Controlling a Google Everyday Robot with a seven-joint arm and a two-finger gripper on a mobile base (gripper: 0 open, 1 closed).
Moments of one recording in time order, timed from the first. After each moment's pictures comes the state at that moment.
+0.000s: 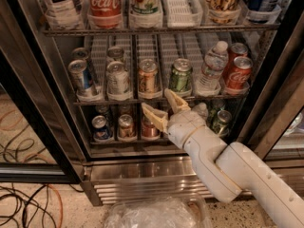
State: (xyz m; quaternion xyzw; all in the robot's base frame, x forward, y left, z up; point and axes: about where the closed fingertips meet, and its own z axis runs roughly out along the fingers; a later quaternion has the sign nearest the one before) arm 0.555 -0.032 0.824 -0.25 0.64 0.17 0.70
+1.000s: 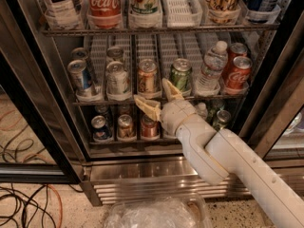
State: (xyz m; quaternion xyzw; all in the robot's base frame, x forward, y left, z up) arm 0.592 -0.020 0.832 -0.24 0.64 0.17 0.71
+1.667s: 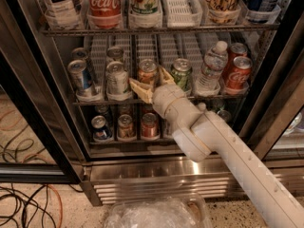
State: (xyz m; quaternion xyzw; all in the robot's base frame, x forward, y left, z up) arm 0.653 -0.005 0.839 -0.22 0.64 0.16 0.72
